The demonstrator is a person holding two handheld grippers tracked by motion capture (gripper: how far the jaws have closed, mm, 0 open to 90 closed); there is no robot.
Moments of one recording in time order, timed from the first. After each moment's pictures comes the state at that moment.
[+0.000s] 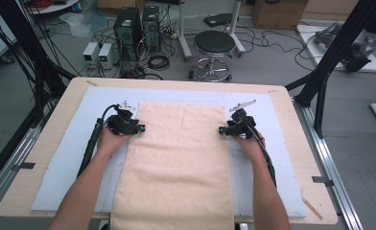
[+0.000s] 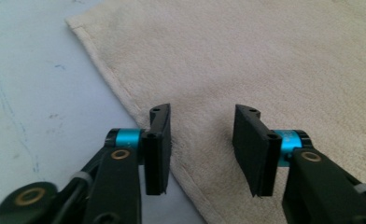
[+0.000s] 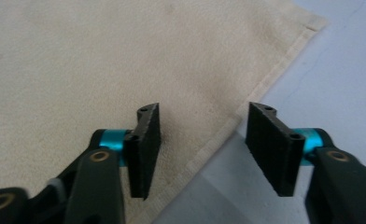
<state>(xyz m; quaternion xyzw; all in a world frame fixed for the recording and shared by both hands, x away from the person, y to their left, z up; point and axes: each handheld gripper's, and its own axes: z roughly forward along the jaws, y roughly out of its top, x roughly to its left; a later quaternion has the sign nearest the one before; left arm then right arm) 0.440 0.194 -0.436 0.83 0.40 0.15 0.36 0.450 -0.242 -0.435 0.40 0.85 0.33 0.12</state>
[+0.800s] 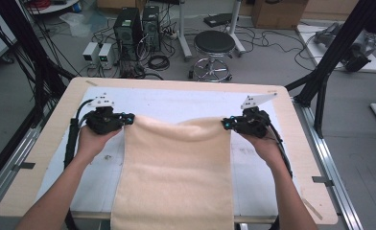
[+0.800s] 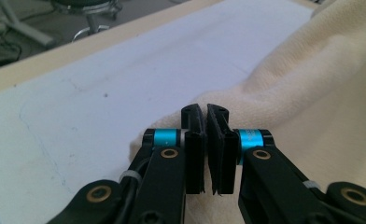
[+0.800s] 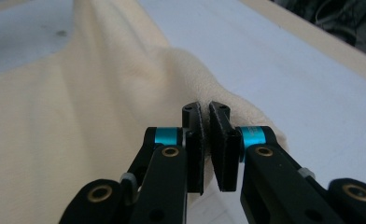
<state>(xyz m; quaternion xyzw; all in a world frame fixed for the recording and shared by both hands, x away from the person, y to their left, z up) 0.364 0.224 -0.348 0.79 0.32 0.17 0.49 0.373 -0.244 -0.329 0.26 0.85 0.44 0.11</state>
